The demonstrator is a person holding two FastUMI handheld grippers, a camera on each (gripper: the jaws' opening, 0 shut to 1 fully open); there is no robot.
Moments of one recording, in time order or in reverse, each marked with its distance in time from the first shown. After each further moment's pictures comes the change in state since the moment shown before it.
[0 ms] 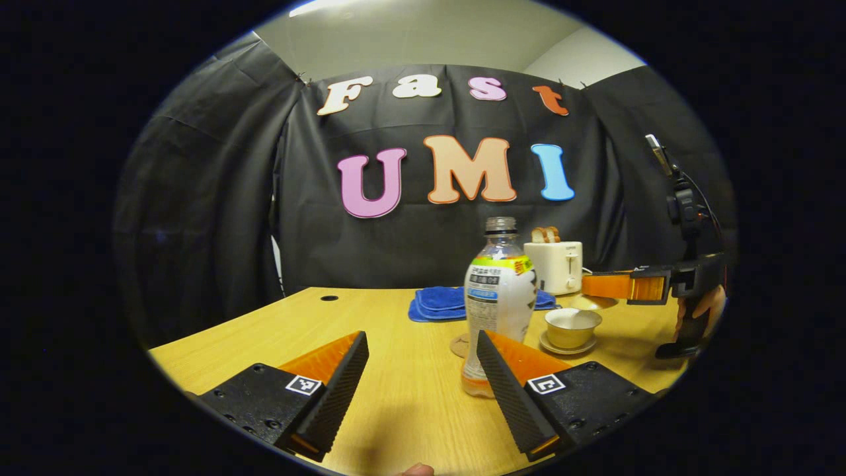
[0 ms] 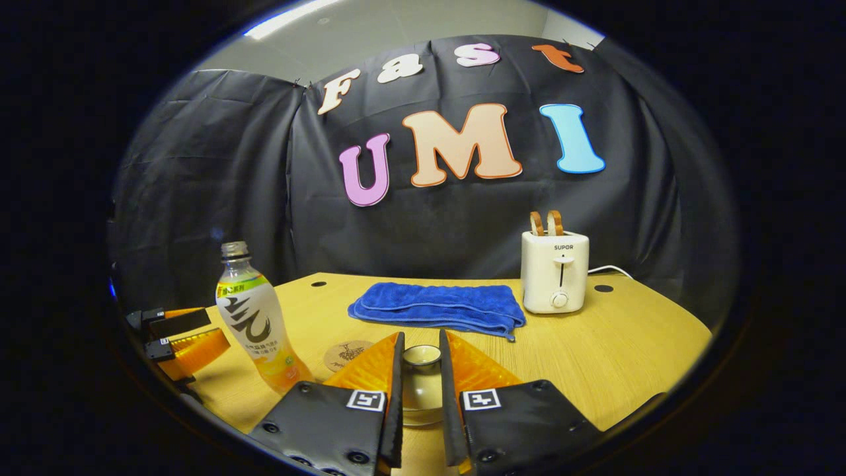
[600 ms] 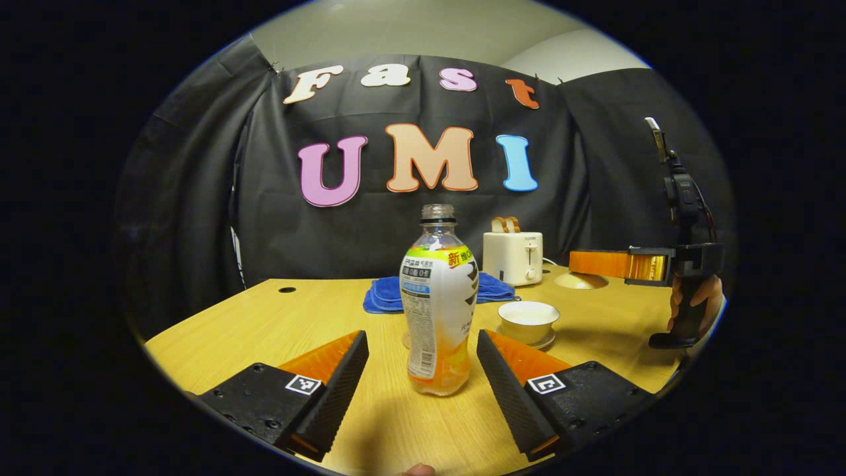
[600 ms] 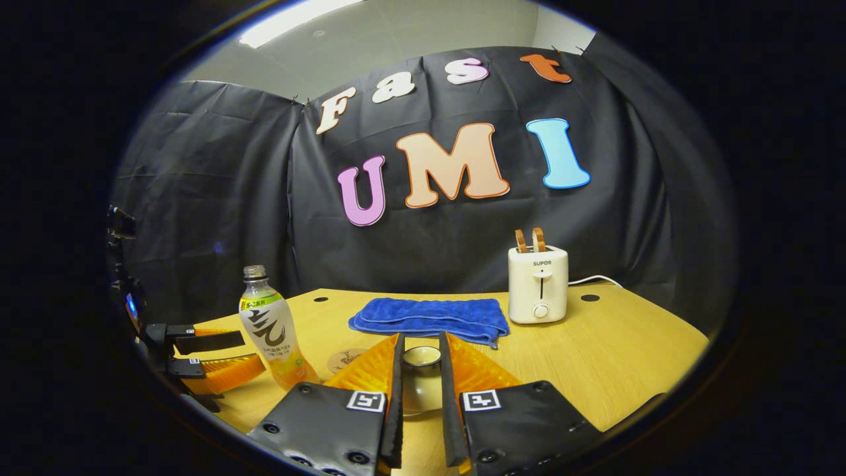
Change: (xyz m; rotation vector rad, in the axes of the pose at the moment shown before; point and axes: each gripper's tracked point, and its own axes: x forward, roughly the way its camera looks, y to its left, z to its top) left arm 0.010 -0.046 -0.009 -0.004 0.068 -0.148; right arm -0.039 -0.022 0.022 0.021 -0.063 -0.004
